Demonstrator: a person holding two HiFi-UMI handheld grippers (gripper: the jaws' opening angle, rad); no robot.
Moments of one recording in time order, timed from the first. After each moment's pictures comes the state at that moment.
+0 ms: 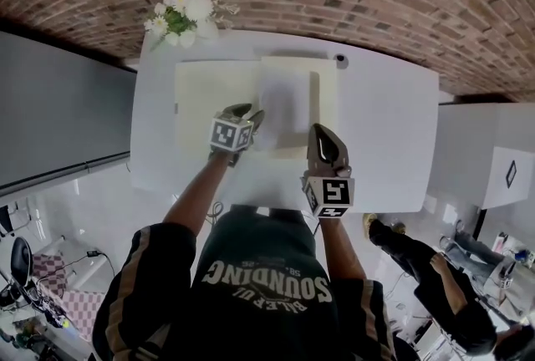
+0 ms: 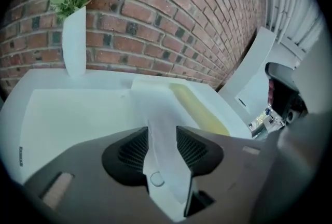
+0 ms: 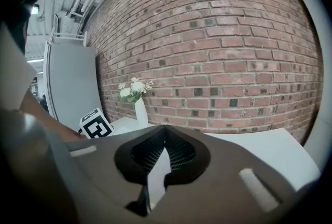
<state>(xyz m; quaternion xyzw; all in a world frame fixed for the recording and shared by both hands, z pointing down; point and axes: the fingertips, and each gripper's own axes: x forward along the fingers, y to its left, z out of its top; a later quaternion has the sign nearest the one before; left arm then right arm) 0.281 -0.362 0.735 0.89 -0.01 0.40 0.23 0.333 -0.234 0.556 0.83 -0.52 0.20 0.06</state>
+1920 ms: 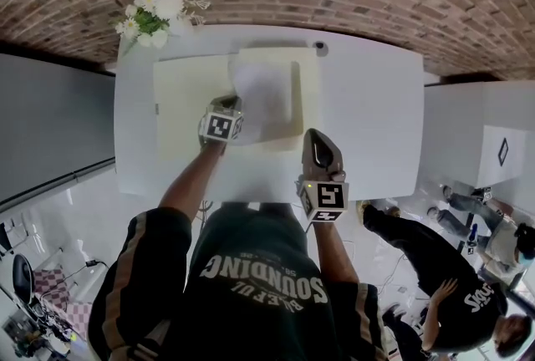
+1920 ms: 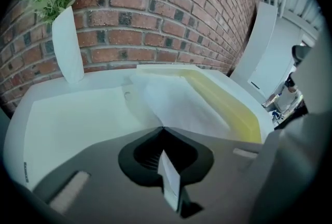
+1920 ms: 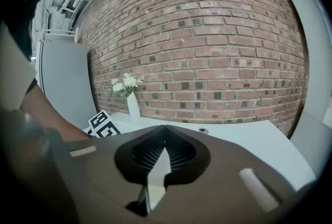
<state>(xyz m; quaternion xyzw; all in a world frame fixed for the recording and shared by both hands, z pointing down) 0.294 -0.373 0.786 0.89 -0.05 0.44 0.14 0.334 -0.187 0.570 0.85 -0.47 0.22 0.07</state>
